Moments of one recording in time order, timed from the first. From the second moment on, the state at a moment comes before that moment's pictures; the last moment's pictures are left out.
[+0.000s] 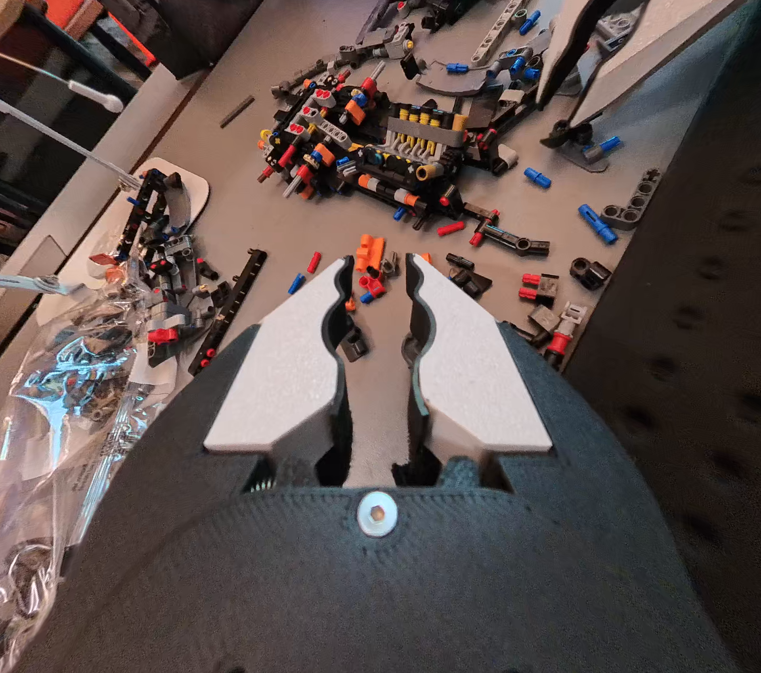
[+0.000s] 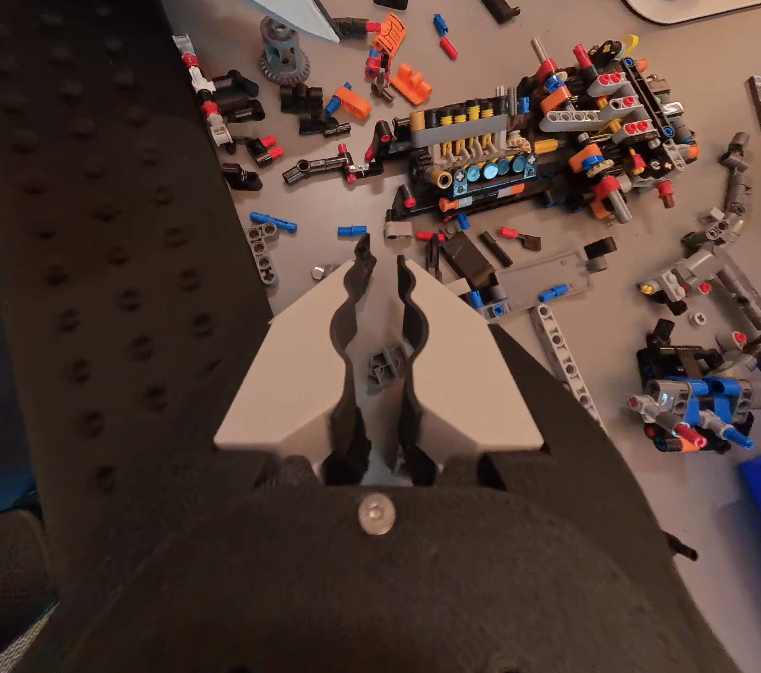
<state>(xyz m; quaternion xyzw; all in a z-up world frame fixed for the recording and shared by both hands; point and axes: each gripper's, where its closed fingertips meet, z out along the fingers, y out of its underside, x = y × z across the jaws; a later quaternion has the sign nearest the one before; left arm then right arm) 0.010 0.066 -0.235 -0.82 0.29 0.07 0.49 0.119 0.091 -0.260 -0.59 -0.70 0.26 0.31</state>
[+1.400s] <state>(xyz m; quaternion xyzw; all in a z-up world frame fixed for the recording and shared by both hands) 0.053 0.060 -0.221 -0.78 0.35 0.04 0.52 0.119 0.093 -0.245 -0.55 -0.72 0.21 0.37</state>
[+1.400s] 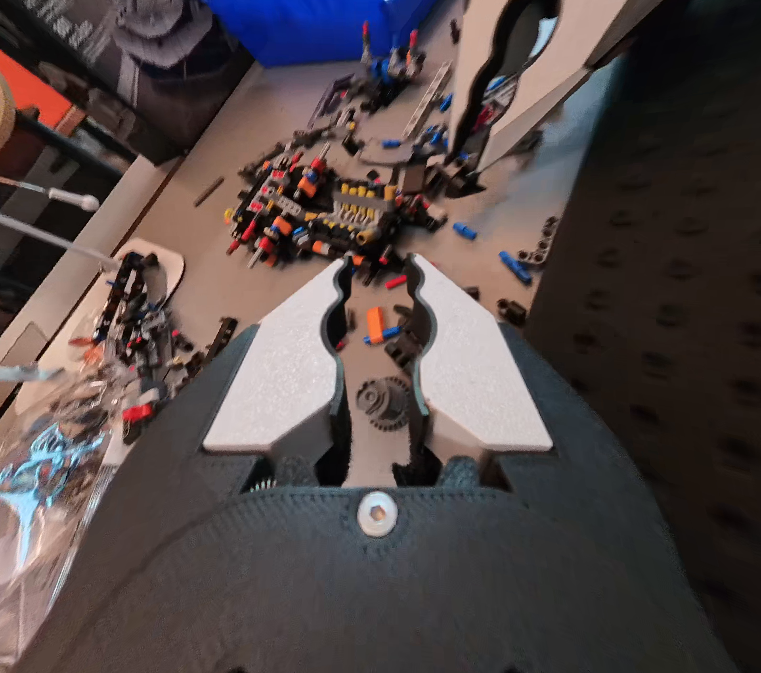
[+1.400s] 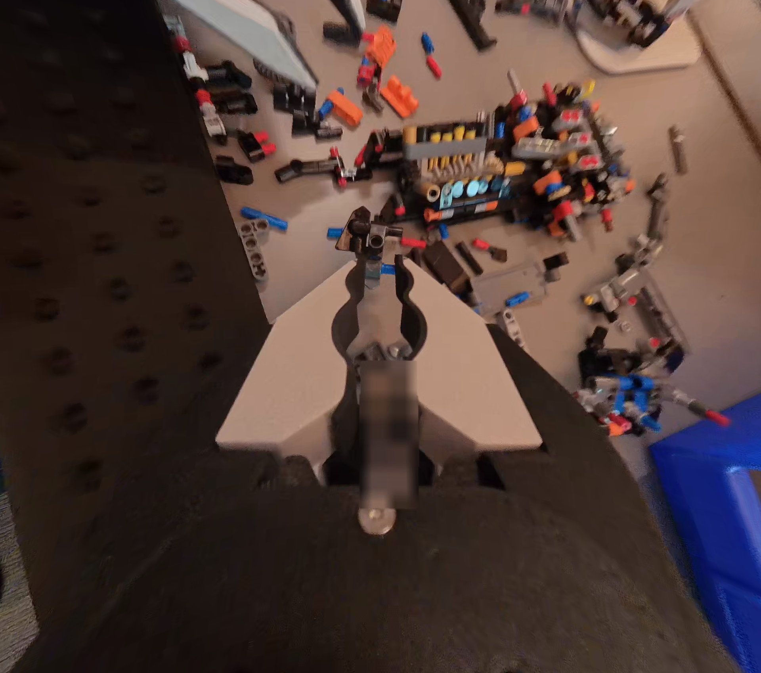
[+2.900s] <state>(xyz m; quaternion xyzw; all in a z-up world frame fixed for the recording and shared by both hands) 0.041 0.070 -0.217 -0.79 0.31 0.09 0.52 0.083 0.081 -0.224 -0.57 -0.66 0.29 0.40</state>
